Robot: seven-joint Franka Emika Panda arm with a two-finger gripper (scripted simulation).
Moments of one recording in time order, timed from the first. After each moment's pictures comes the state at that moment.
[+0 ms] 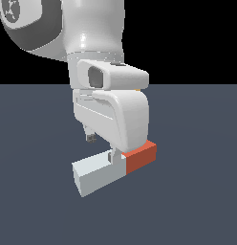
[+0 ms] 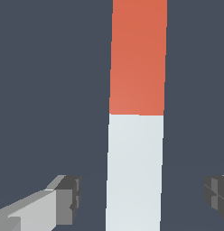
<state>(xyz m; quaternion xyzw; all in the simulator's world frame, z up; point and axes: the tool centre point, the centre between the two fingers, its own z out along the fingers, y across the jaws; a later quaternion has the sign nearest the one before) -0.035 -0.083 0.077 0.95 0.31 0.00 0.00</state>
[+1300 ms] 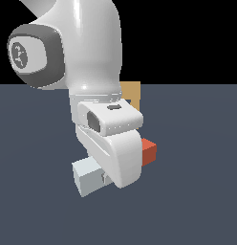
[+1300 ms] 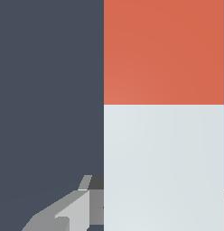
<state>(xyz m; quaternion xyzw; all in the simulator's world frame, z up) -0.038 -0.085 0.023 0.96 0.30 0.00 0.00</state>
